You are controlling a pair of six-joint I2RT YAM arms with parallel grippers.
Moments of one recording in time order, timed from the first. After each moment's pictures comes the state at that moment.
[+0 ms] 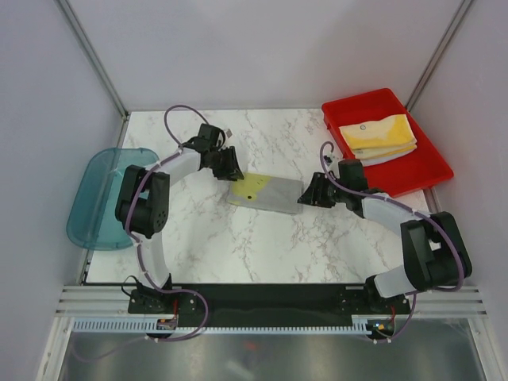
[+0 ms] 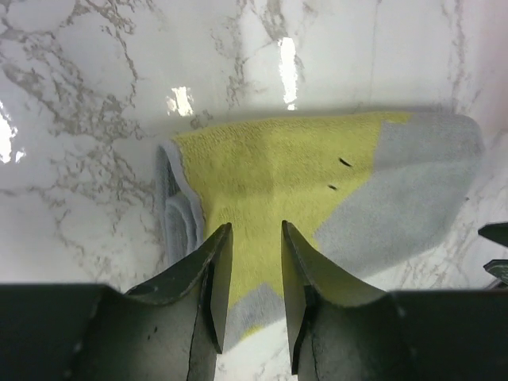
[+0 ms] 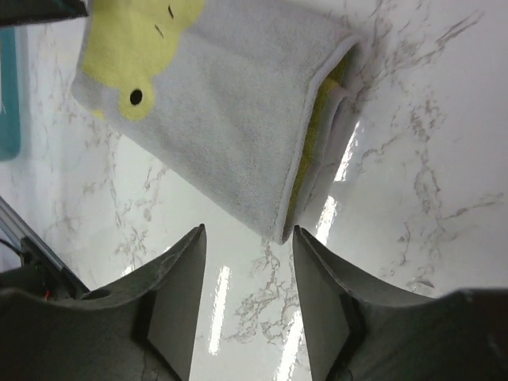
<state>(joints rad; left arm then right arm) -0.31 1.98 1.37 -0.38 0.38 -0.40 0.25 1.48 0.70 0.01 -0.51 0.44</state>
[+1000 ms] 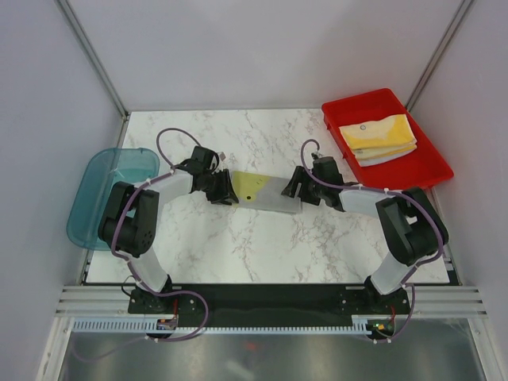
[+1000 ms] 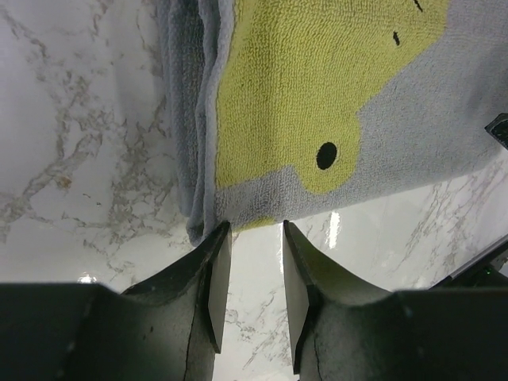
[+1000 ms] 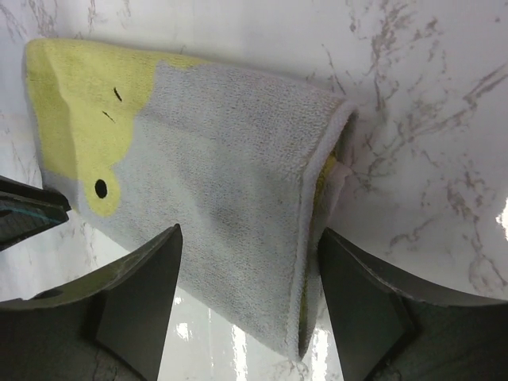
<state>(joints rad) -0.32 1.75 1.03 -0.33 0.39 -0.46 0.40 1.68 0.81 0.11 -0.20 0.68</state>
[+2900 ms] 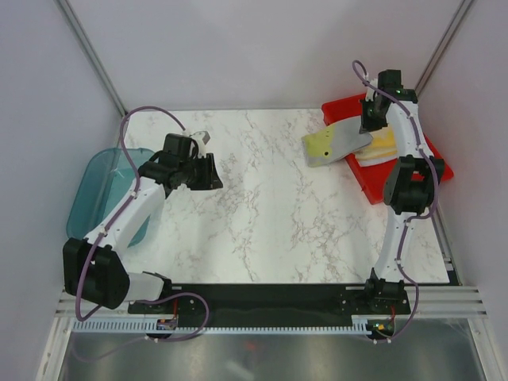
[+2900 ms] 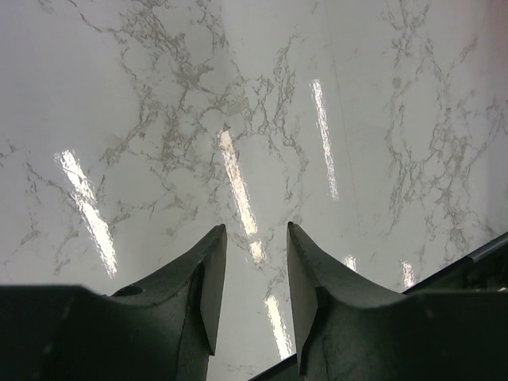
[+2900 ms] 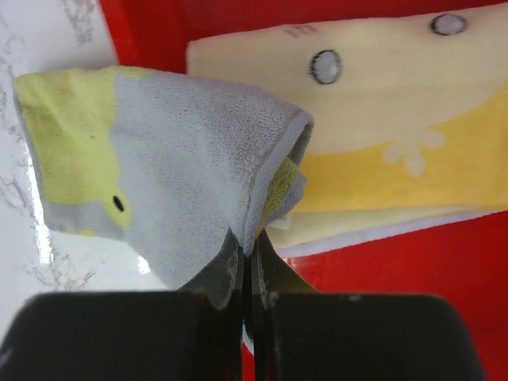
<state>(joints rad) -0.30 1.34 1.10 -0.60 0.27 -0.28 -0.06 2.20 2.15 -0.93 -0.08 -0.09</state>
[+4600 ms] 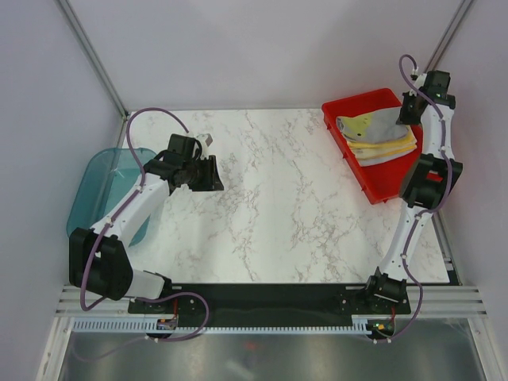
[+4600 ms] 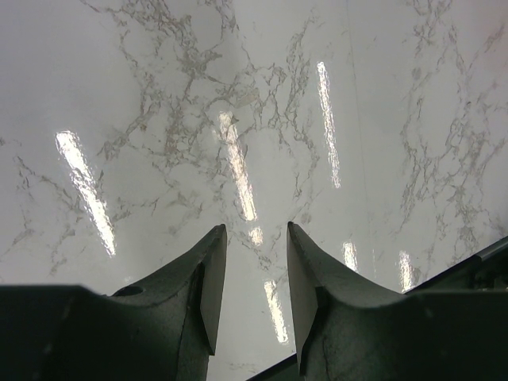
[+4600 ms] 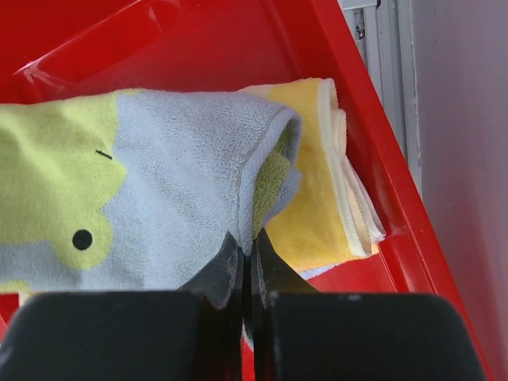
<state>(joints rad) -0.30 1.39 1.10 -0.60 0.27 -0.28 -0.33 2.40 2.39 -0.83 -0.16 -0.10</state>
